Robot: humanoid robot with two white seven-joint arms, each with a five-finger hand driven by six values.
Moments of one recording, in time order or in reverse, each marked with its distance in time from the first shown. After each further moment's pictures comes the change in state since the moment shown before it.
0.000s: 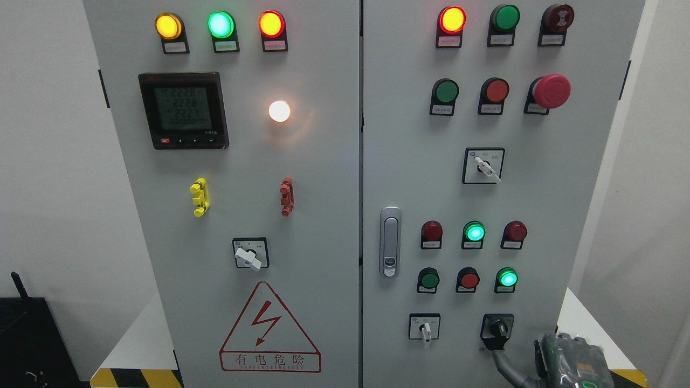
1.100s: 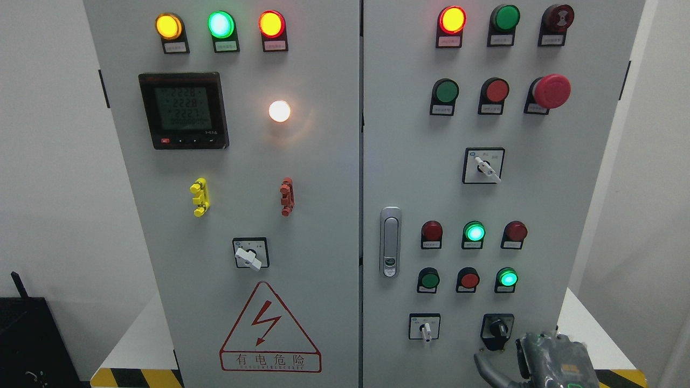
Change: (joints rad) left arm 0.000 0.000 0.000 0.000 0.000 0.000 0.000; right arm 0.033 0.041 0.004 -0.110 0.048 -0.057 0.051
